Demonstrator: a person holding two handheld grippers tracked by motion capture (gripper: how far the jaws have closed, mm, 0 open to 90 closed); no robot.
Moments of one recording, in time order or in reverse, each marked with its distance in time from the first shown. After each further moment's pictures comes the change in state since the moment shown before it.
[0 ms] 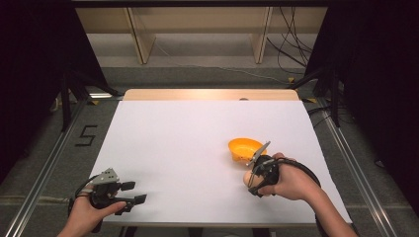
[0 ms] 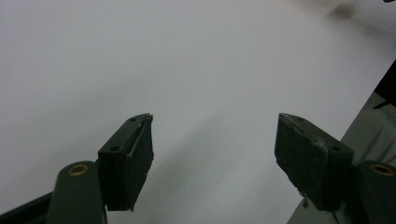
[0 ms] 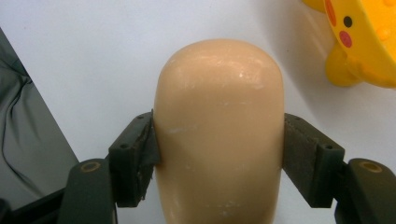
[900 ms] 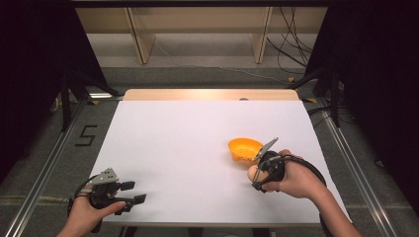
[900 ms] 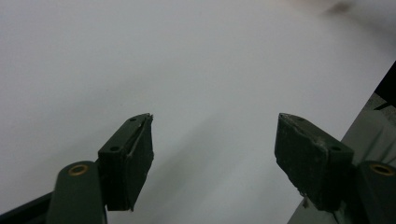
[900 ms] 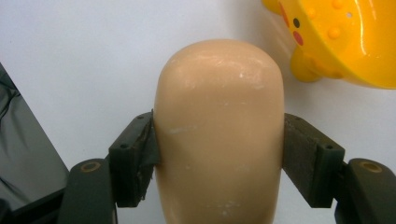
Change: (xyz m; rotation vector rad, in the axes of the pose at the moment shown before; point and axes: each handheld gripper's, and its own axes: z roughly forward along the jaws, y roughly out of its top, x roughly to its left) left arm 0.000 0.000 -0.001 -0.005 0.001 -0.003; right arm -0.010 -0.006 -0.010 -0.049 -0.023 0.046
